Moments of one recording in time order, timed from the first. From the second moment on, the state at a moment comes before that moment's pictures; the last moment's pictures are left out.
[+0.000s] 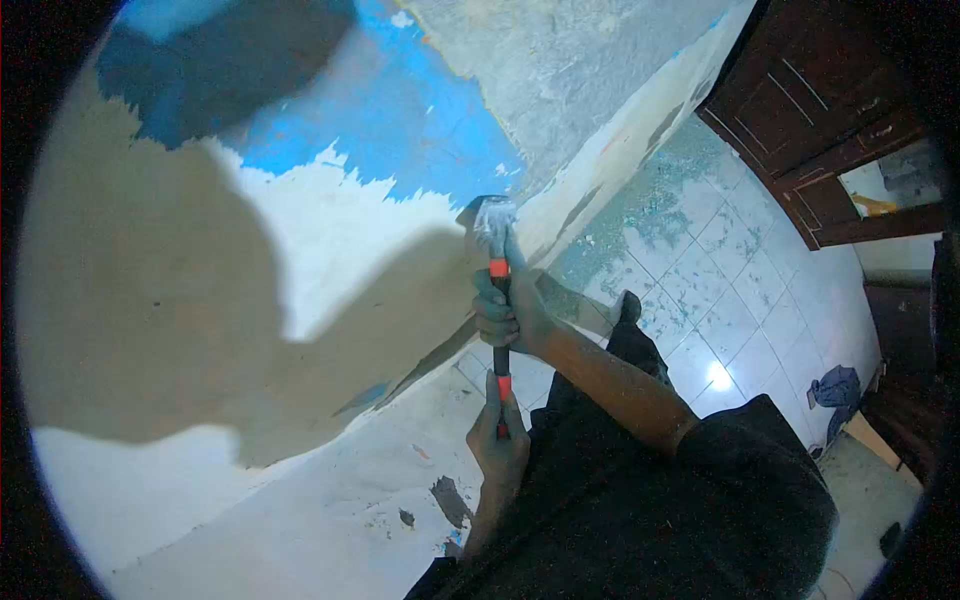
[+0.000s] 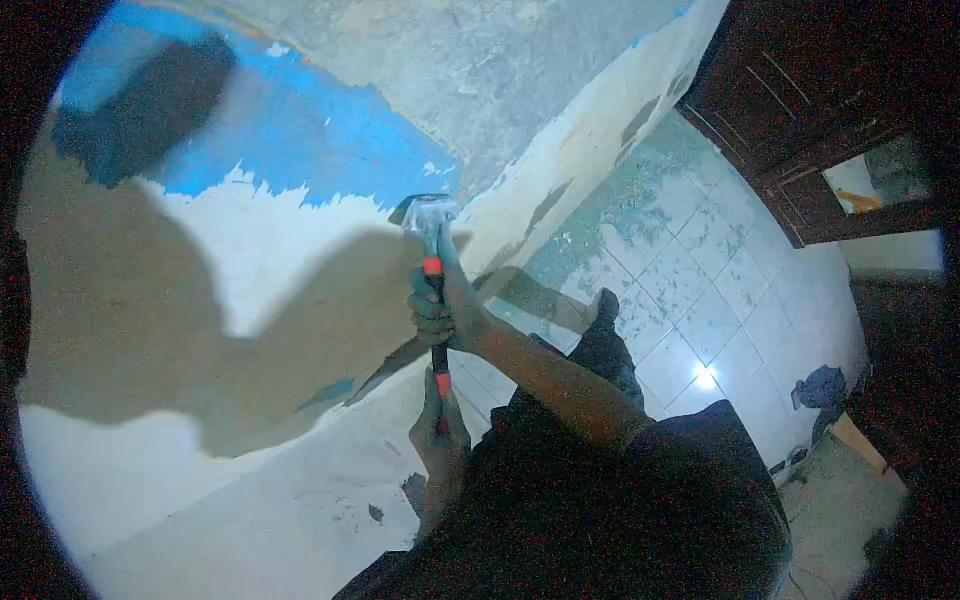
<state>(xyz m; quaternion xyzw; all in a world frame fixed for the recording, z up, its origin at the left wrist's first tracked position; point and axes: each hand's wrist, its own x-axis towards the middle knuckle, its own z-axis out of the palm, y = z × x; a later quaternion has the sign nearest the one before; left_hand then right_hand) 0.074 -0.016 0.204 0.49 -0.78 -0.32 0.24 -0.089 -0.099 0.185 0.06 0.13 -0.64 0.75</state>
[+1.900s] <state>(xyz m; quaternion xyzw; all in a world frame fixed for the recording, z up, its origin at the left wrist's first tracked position) 0.063 -0.004 0.192 0.53 -0.76 -0.29 0.24 -0.102 -0.095 0.173 0.03 0.12 -0.62 0.78</state>
